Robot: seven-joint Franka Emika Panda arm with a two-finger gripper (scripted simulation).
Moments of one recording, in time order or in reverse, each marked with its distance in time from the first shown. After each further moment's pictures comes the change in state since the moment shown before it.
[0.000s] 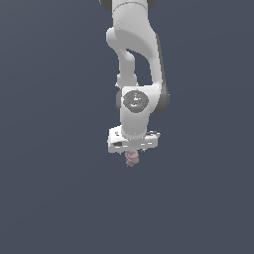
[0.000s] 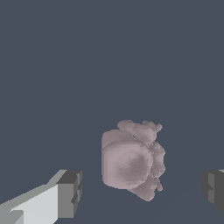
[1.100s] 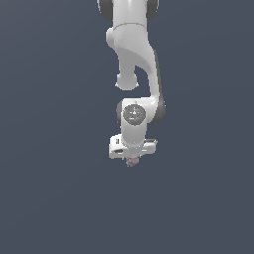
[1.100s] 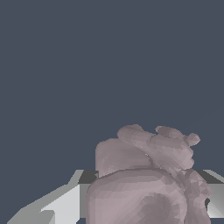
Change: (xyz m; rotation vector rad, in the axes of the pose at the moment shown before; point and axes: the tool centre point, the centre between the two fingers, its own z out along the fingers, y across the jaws) arm 0.001 0.001 0.050 -0.001 0.002 -0.001
